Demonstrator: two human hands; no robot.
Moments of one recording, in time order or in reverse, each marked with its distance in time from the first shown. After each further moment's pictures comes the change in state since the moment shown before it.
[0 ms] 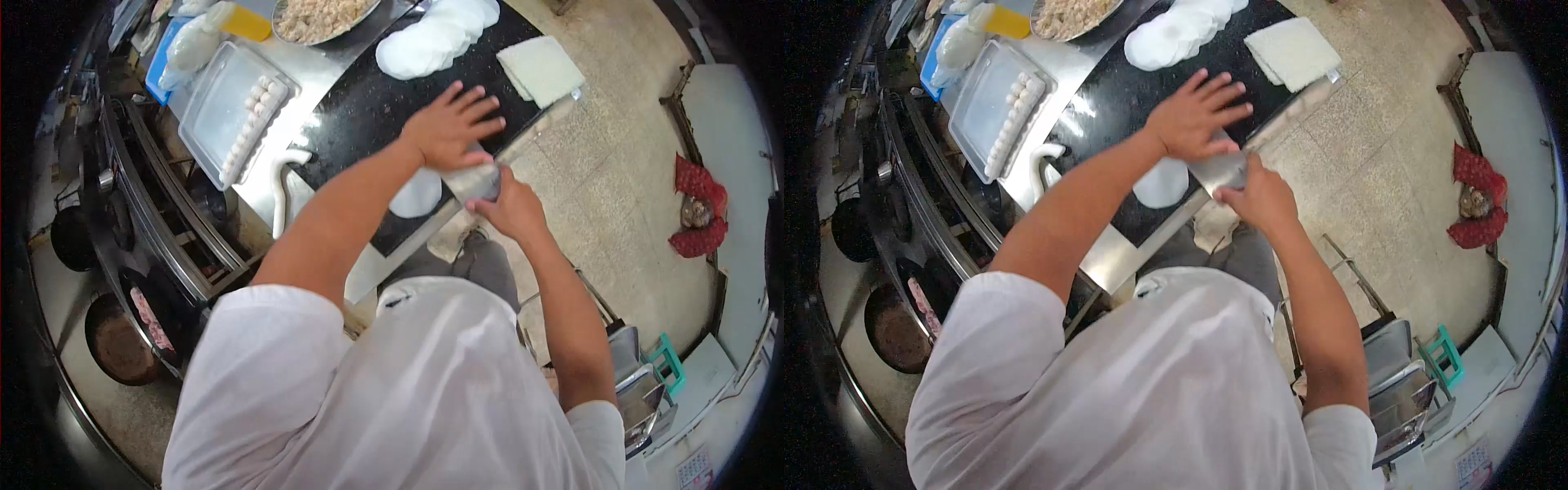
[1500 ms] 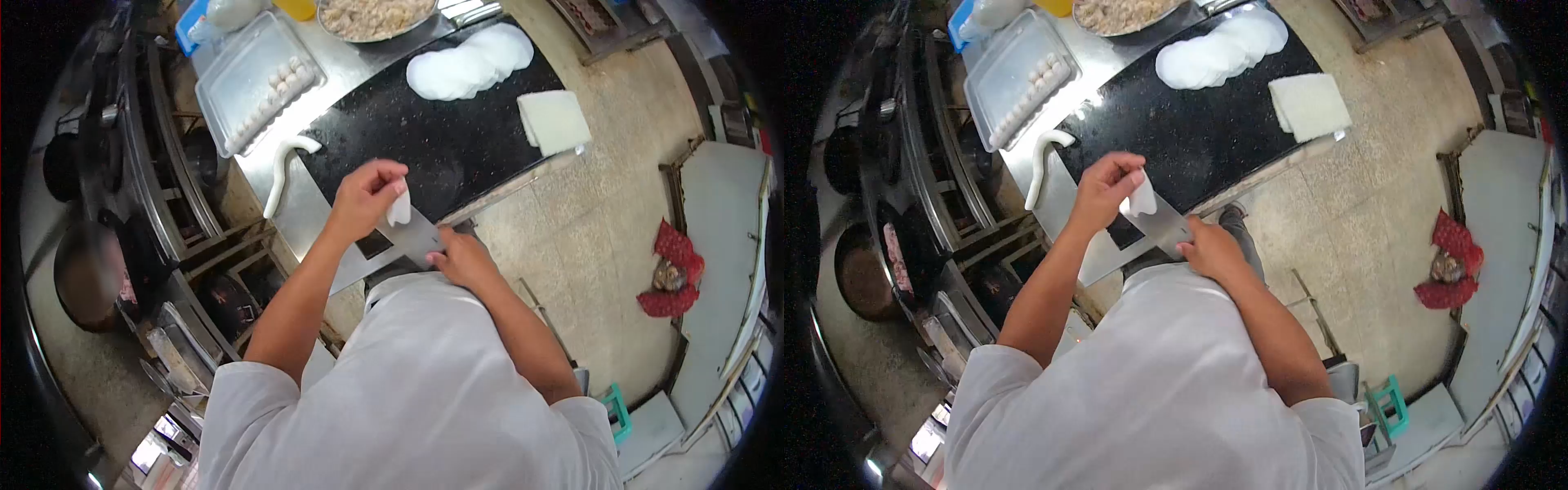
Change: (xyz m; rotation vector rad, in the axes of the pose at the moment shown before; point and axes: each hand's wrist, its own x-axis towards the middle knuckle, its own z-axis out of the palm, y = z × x) left_hand -0.119 0.076 -0.069 -1.165 0.567 -1.028; right_hand -0.009 -0.018 0.029 0.032 -0.229 -0.410
